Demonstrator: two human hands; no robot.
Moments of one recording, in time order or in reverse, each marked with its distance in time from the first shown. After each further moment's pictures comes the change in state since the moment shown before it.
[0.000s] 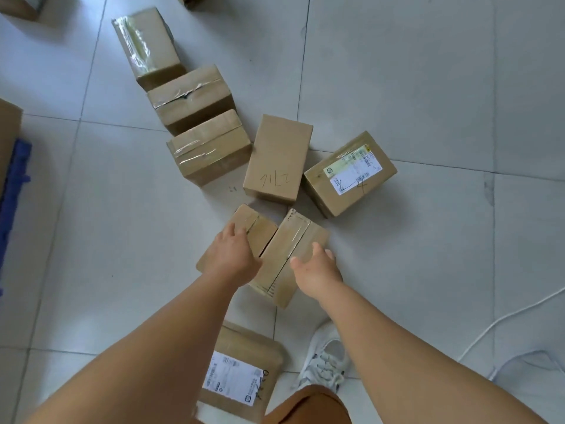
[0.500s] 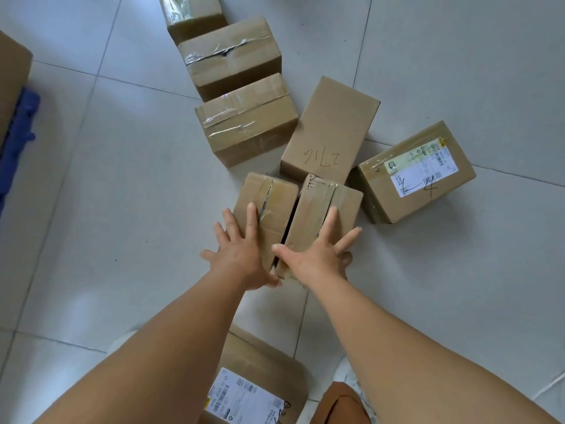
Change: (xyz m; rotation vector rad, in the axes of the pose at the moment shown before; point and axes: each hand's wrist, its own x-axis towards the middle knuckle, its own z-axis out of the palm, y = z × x) left_hand 0.063 -0.067 0.050 0.026 -0.088 -0.119; right_hand 0.066 -0.051 0.076 -0.095 0.166 -0.009
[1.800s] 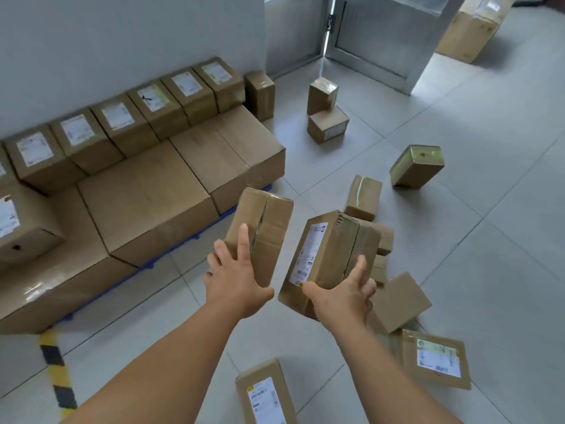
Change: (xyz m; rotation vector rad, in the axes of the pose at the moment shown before) left_hand -0.345 -0.174 -0.195 -0.554 0.574 -0.454; right_hand -0.367 -0.163 -0.099 -0.155 0.039 -0.565
